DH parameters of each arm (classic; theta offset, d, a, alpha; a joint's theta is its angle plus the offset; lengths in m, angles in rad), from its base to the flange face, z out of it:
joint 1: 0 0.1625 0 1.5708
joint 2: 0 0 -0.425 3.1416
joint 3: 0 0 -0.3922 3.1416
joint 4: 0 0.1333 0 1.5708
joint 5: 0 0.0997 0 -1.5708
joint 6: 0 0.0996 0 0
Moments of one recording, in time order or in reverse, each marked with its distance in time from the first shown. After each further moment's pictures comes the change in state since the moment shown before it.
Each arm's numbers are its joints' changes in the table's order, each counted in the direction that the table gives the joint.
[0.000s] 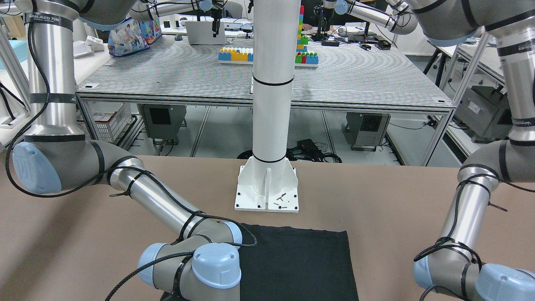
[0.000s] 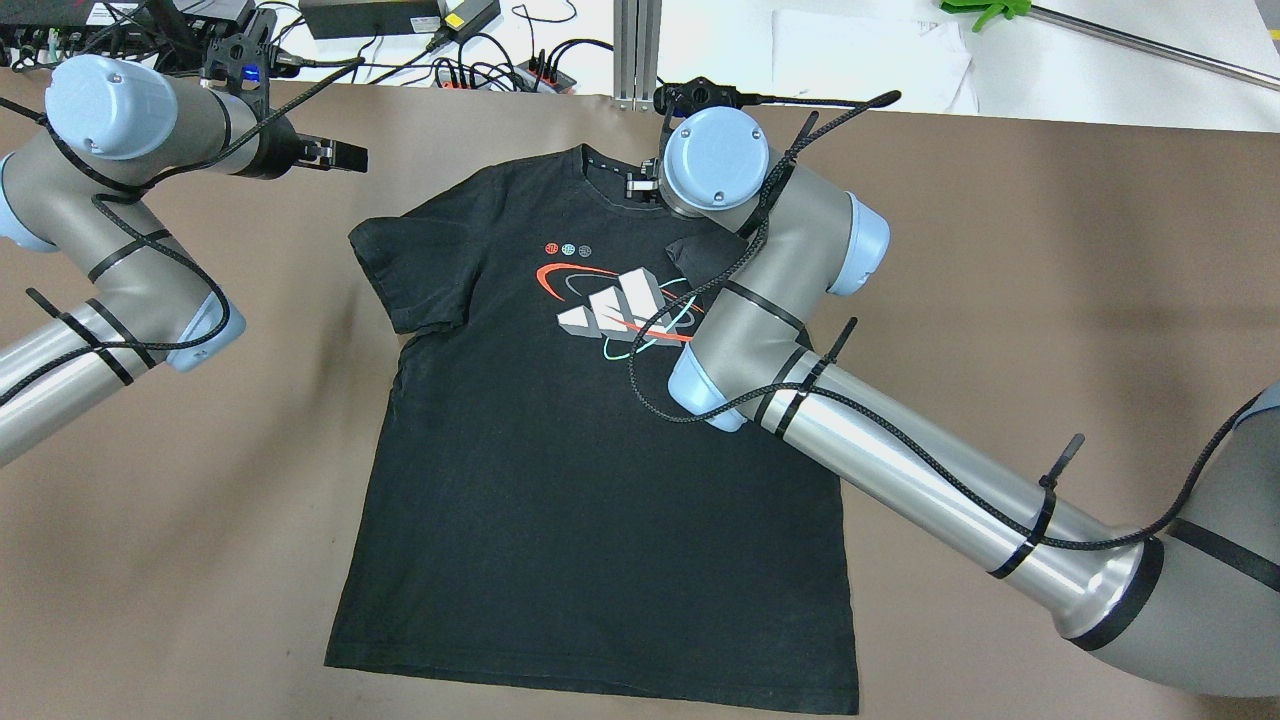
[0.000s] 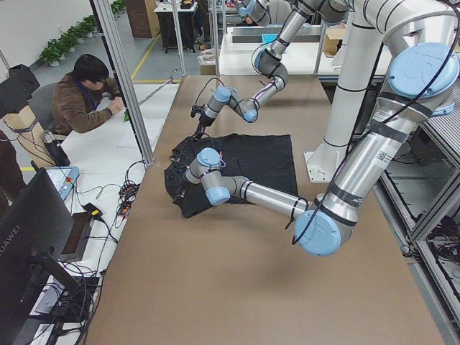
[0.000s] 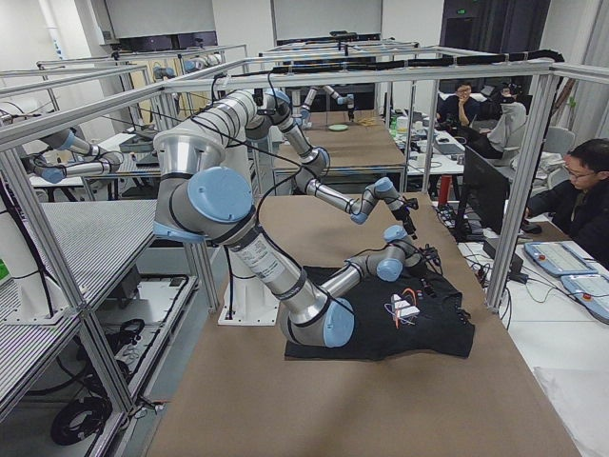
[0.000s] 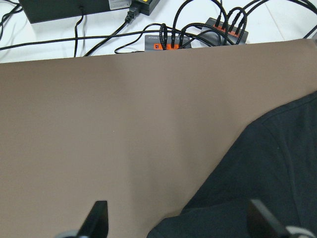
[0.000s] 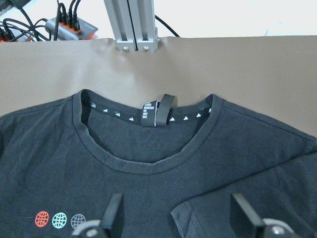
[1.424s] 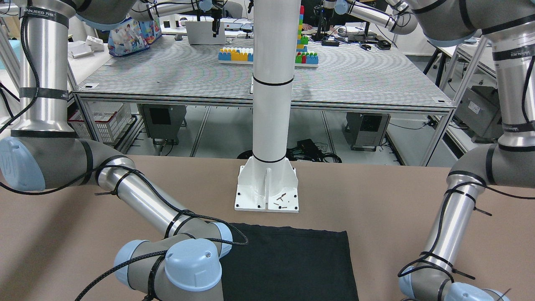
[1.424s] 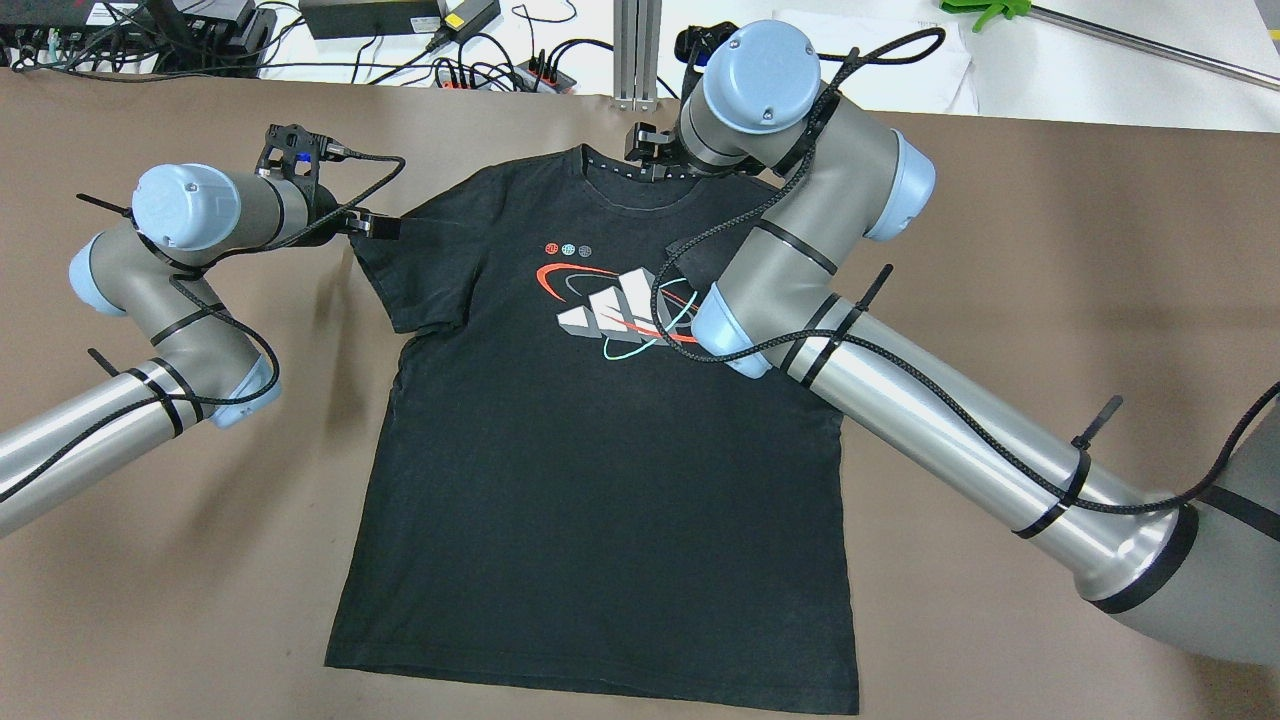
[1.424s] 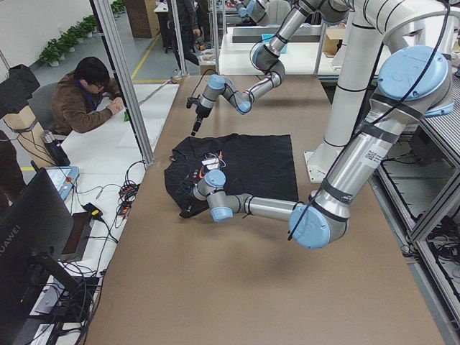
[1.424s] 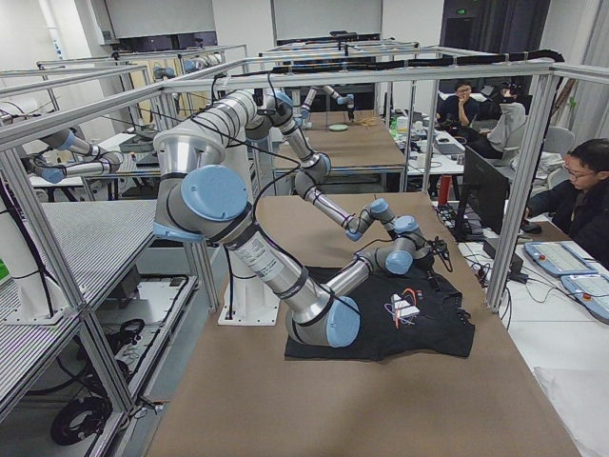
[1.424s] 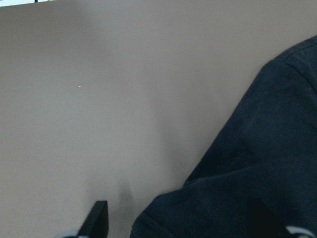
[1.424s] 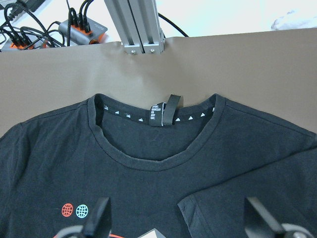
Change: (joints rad) left arm 0.108 -0.035 -0.251 -0.258 0.090 0.026; right arm 0.068 0.000 -0.041 -0.020 0.164 0.010
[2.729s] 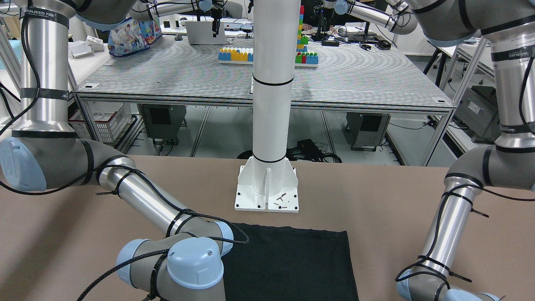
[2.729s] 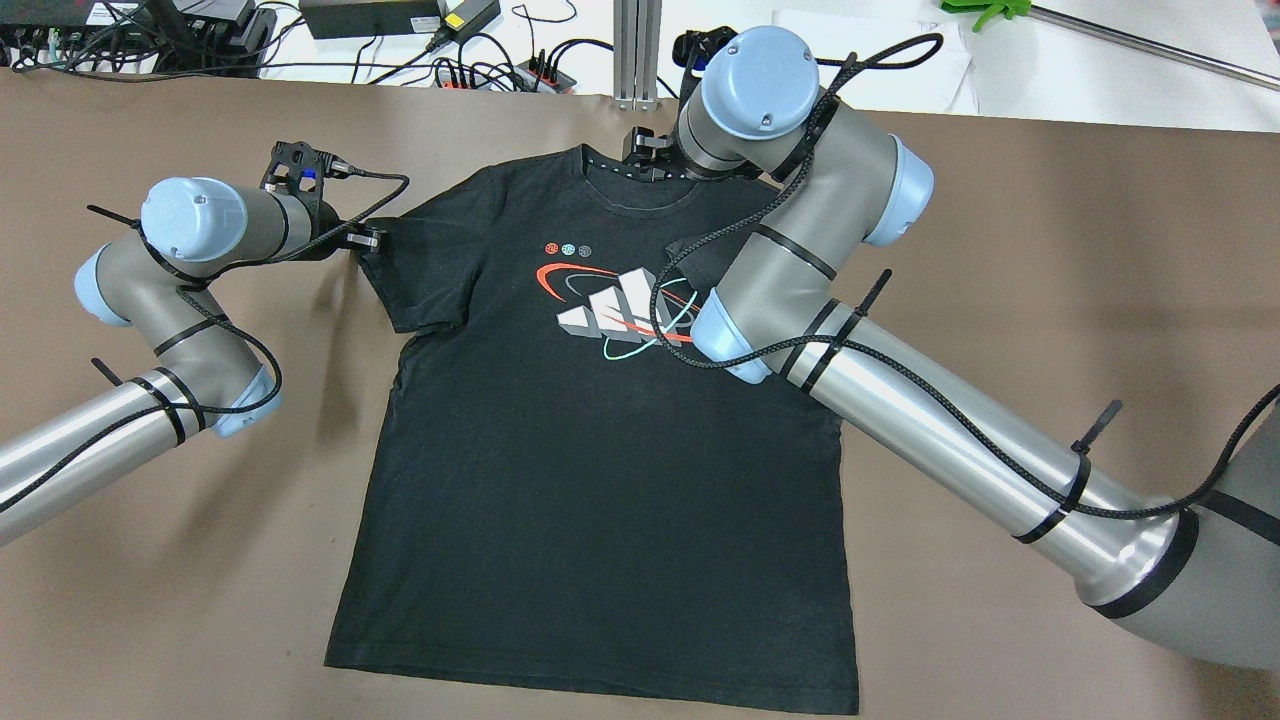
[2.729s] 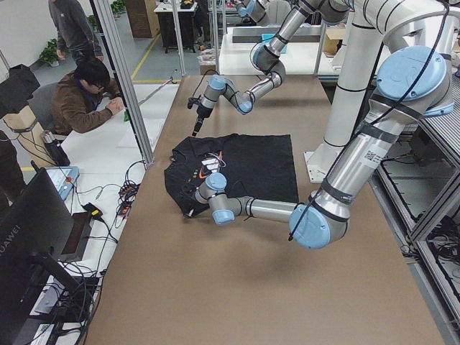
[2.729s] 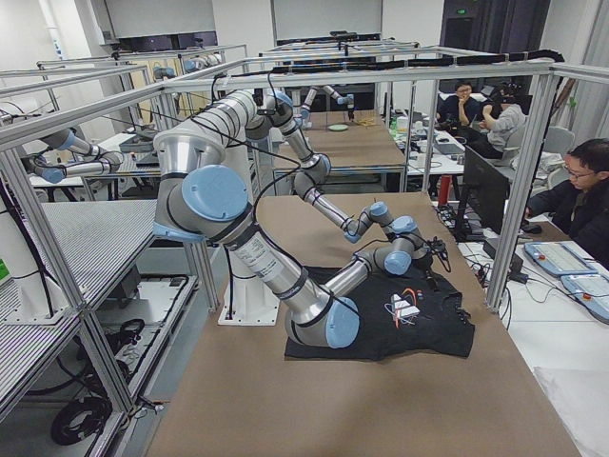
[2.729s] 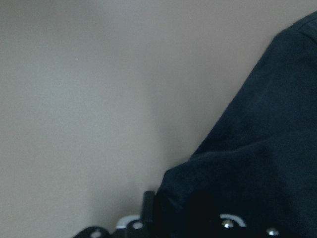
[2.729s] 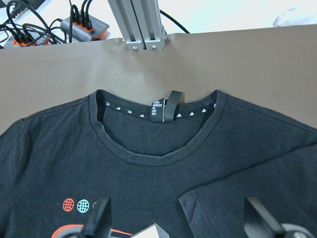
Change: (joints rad) left arm 0.014 0.006 -0.020 0.000 -0.009 0.005; right arm -0.006 -0.011 -0.016 0.001 -0.002 0.003
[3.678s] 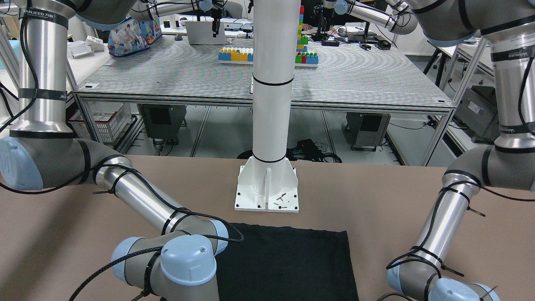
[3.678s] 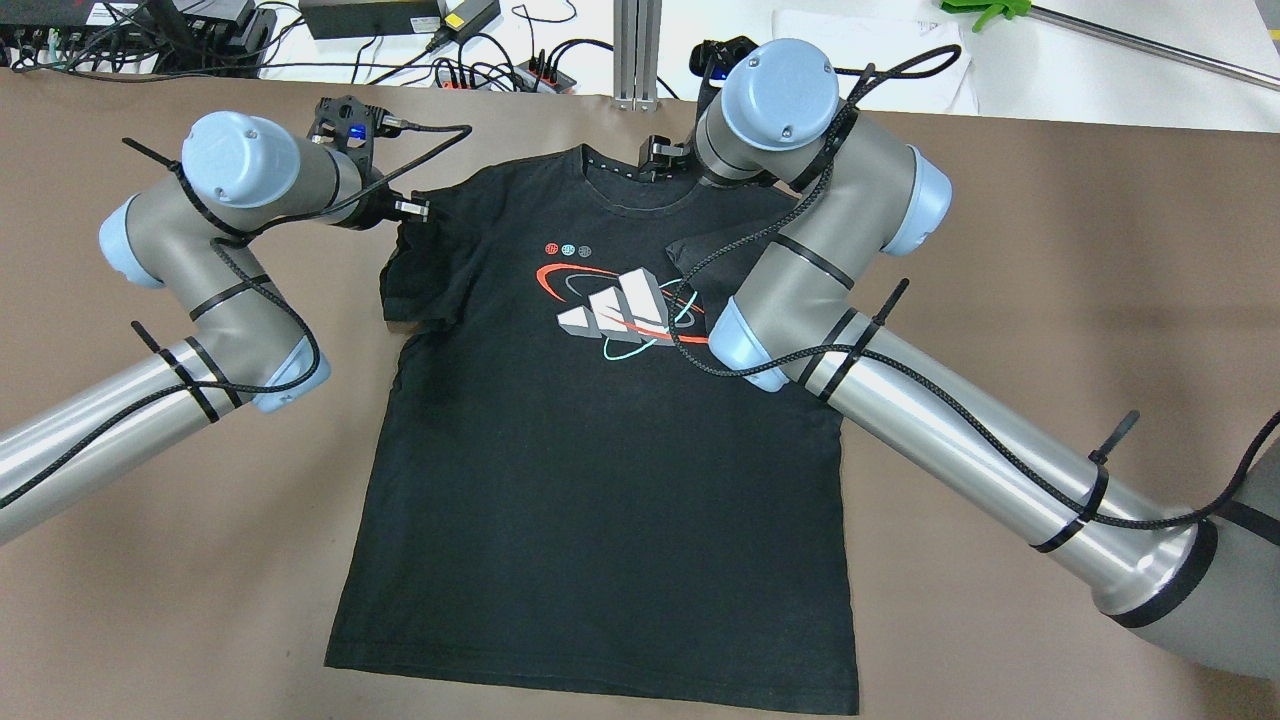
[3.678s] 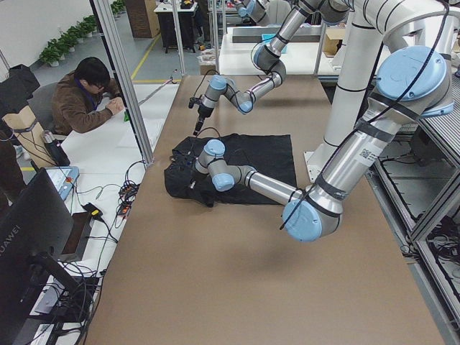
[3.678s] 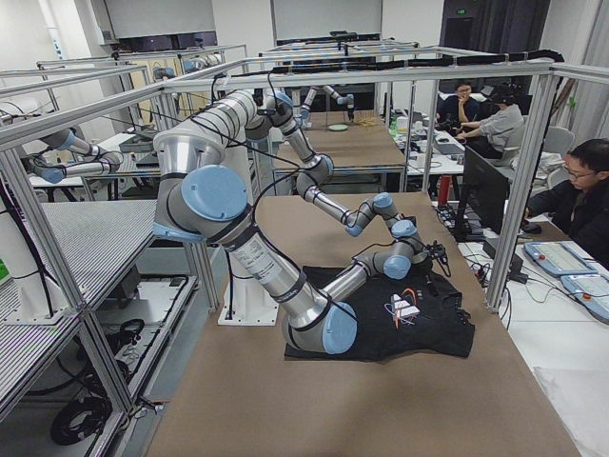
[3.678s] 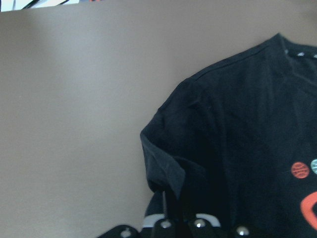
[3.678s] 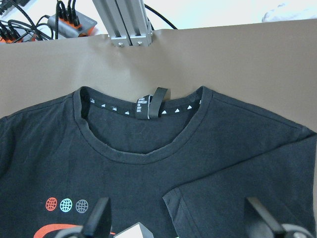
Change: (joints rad) left arm -0.001 -0.070 0.243 0.368 -0.049 -0.041; right arm 0.004 -0.034 -0.021 0.001 0.000 -0.001
